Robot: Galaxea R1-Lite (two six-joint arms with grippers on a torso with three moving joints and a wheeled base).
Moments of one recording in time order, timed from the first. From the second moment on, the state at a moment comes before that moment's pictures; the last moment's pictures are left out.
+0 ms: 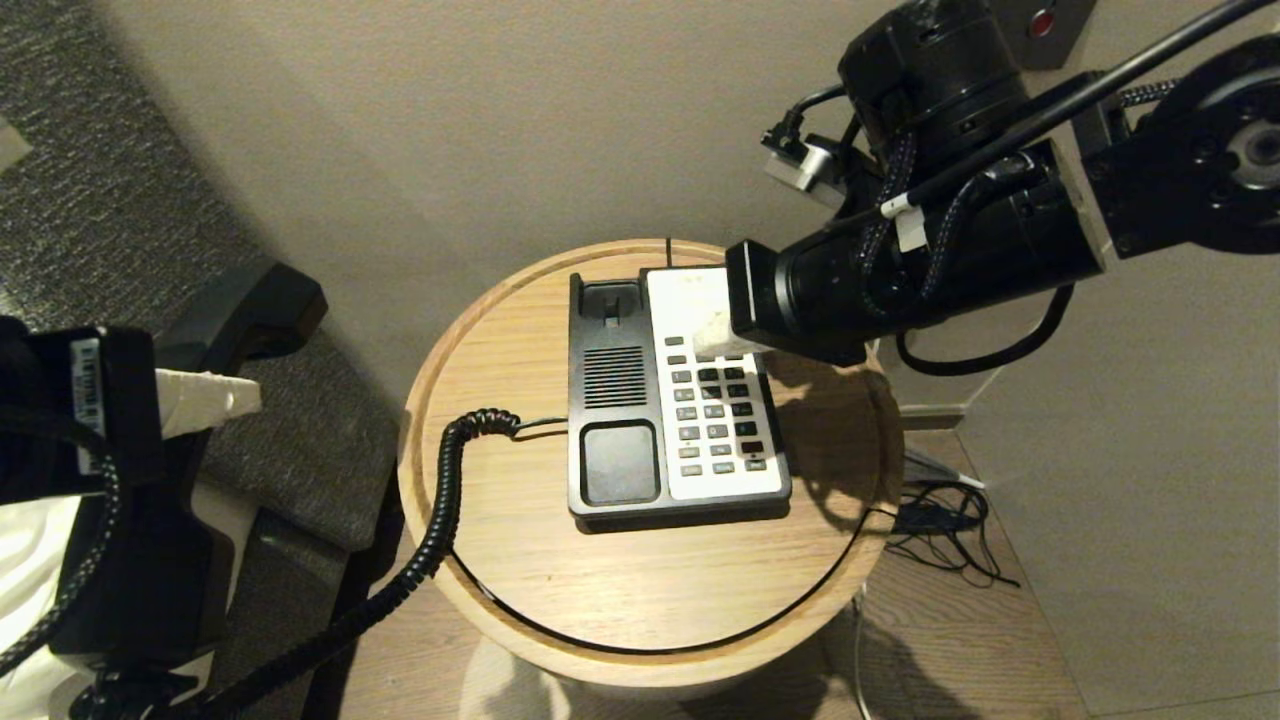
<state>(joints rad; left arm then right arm) -0.82 1.21 -1.38 0.85 0.64 -0.59 0.72 1.86 -1.80 0.56 0.14 0.50</state>
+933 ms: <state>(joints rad) -0.82 1.24 -1.42 0.83 0.64 -0.57 0.73 1.94 -1.86 0.57 0.14 0.50</state>
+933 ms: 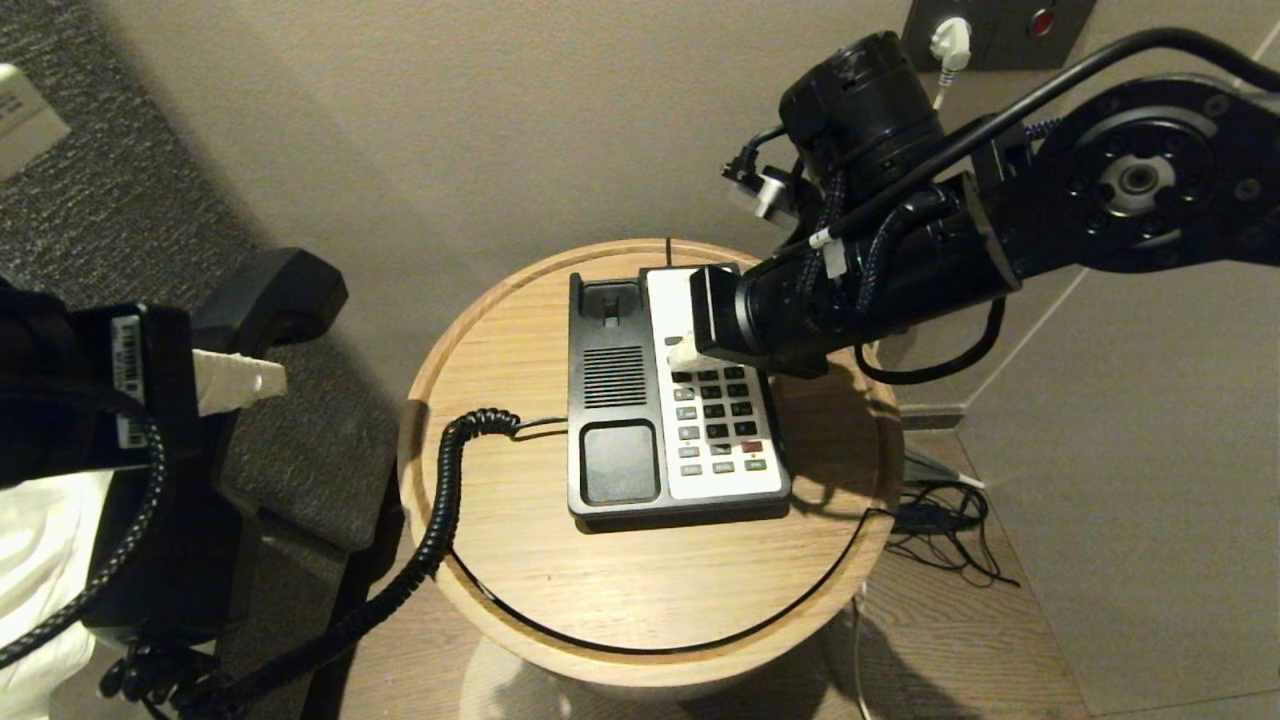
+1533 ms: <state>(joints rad) -0.82 1.25 -1.42 0.84 0.64 -0.57 0.73 1.95 -1.86 0.59 0.12 0.50</state>
